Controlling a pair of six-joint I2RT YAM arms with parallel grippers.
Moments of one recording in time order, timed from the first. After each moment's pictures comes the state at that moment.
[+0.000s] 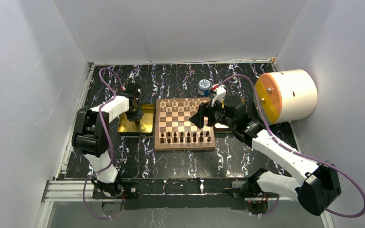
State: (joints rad) left arm -0.22 1.78 1.13 -0.57 -0.20 -0.46; right arm 0.67 1.08 0.79 -0.08 -0.24 0.36
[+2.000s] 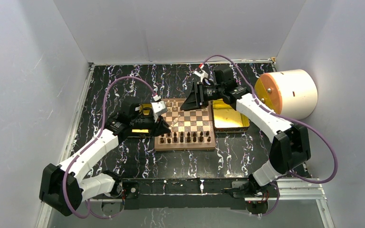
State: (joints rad) left arm -0.48 1.12 0.78 -0.28 0.78 0.28; right arm 0.51 1.54 1.29 -0.33 -0.92 0.58
